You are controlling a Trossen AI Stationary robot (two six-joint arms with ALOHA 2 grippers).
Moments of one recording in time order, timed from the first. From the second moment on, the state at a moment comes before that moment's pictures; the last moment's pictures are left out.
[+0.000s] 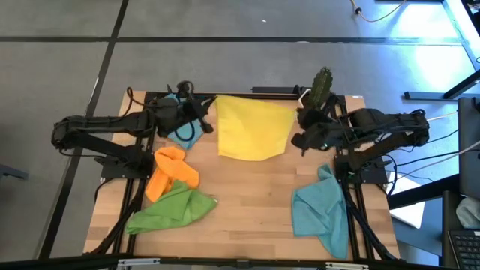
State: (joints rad) left arm 0.15 1.08 0.97 0.02 -0.61 0.54; right arm 0.19 1.34 1.65 -1.28 0.97 0.23
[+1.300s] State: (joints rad) left arm 0.04 1.15 0.97 -0.32 -0.36 0.21; right arm 0.42 1.34 1.65 -1.06 0.63 0.23
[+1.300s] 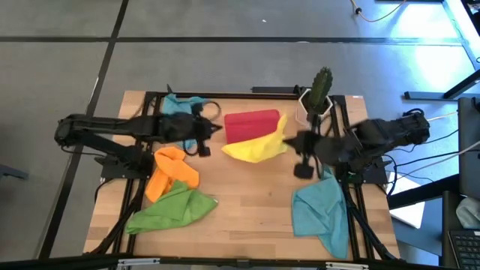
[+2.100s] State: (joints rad) left arm 0.07 1.65 0.97 -0.21 -0.06 0.18; right arm 0.83 1.45 1.65 -0.90 0.58 0.31
